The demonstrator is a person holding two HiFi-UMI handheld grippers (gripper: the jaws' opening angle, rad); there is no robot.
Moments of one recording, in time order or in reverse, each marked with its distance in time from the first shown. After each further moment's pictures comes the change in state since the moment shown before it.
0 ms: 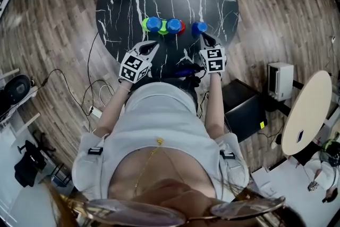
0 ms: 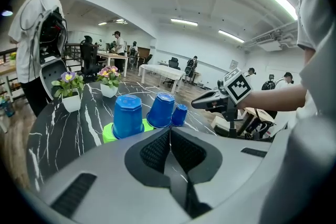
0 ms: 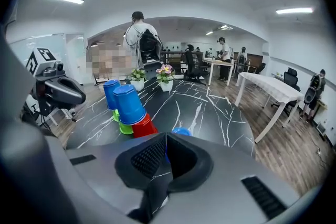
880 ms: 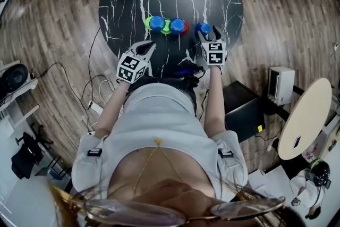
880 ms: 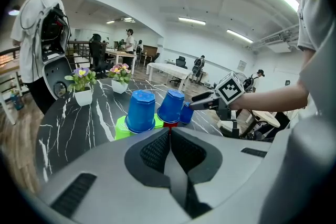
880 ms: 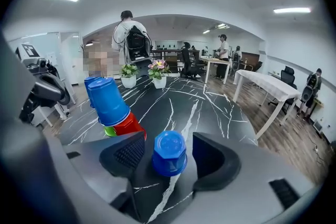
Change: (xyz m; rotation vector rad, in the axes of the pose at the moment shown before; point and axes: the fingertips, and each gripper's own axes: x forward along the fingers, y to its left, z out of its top) left arm -0.015 0.018 -0.011 -0.053 0.016 0.067; right arm 0.039 -0.021 0.000 0.016 0.016 -0.039
